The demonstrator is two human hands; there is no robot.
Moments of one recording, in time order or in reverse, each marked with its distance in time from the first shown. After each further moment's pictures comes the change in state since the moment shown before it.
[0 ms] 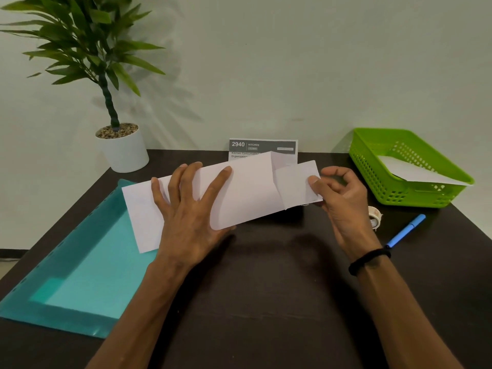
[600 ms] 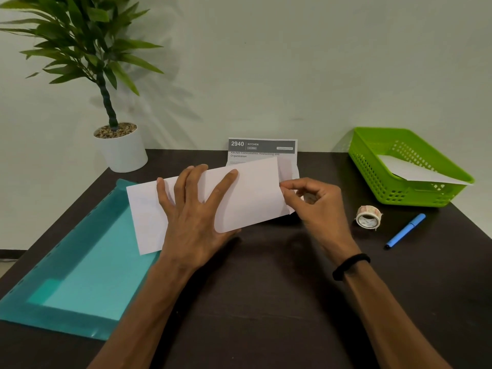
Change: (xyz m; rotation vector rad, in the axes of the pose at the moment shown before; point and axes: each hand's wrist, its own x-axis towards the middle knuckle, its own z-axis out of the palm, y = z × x) left_hand -0.002 0.006 0.005 -0.029 -0.017 0.027; right_hand -0.019 0.005 0.021 -0.340 -0.213 -0.179
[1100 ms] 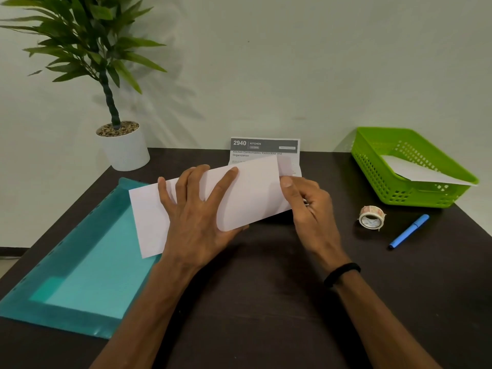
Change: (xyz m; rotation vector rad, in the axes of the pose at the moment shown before) left_hand -0.001 0.000 0.000 -0.040 0.038 -0.024; right_hand -0.012 -0.007 0.020 -0.123 0.023 -0.085
